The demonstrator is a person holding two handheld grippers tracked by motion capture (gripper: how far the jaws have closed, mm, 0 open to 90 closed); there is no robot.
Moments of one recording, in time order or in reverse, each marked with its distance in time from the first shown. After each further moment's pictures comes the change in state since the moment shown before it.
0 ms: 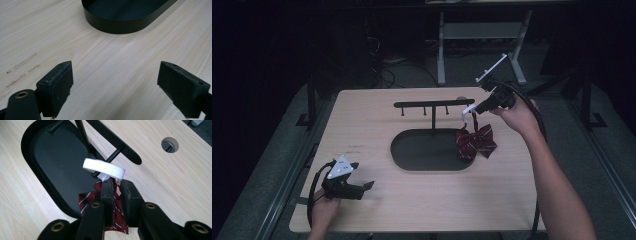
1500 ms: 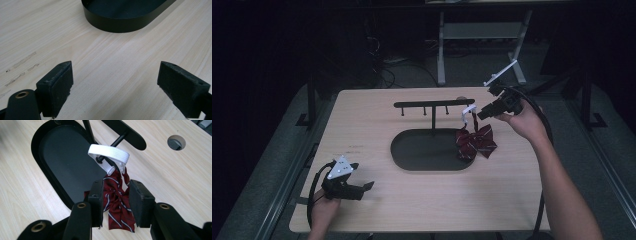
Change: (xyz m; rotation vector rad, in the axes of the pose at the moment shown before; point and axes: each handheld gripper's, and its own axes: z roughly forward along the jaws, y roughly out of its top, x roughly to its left) left arm -0.001 -0.002 0.000 0.000 0.000 -0.006; right arm -0.004 -0.023 -0.003 -0.052 0.055 0.020
